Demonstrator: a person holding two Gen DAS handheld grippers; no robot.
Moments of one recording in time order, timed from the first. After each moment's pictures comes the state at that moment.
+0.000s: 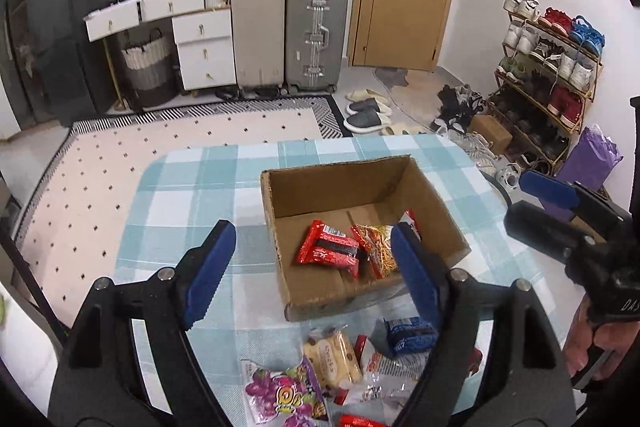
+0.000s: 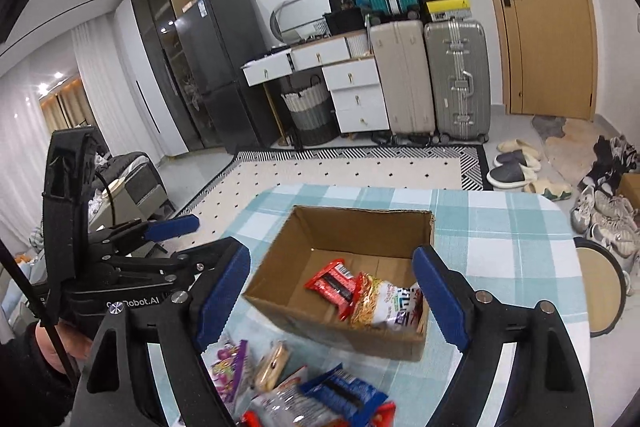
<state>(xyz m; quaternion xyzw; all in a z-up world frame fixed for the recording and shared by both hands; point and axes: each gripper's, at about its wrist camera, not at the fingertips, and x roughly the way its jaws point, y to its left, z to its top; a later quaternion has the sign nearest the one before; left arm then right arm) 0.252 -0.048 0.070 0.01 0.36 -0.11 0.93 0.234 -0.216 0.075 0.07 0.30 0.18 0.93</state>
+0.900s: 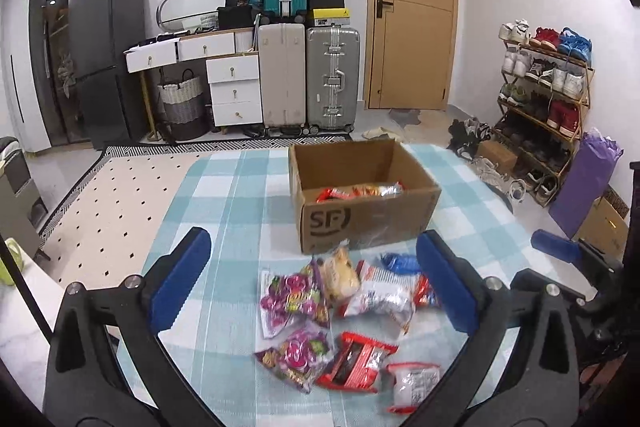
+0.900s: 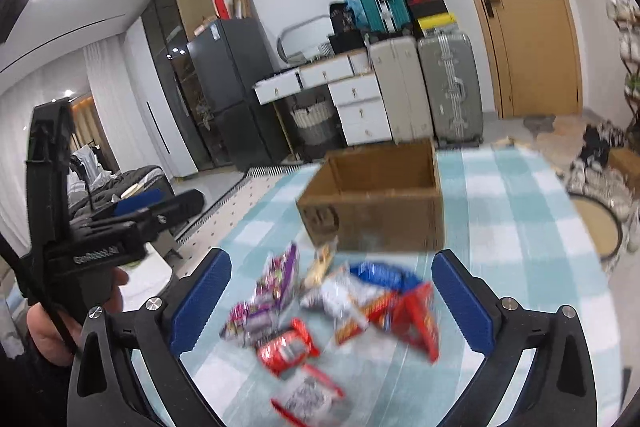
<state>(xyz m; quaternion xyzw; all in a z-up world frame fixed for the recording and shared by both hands) 0.047 -0.019 0.071 0.01 0.27 -0.07 0.96 0.043 -0.208 0.020 0.11 0.26 0.18 0.94</state>
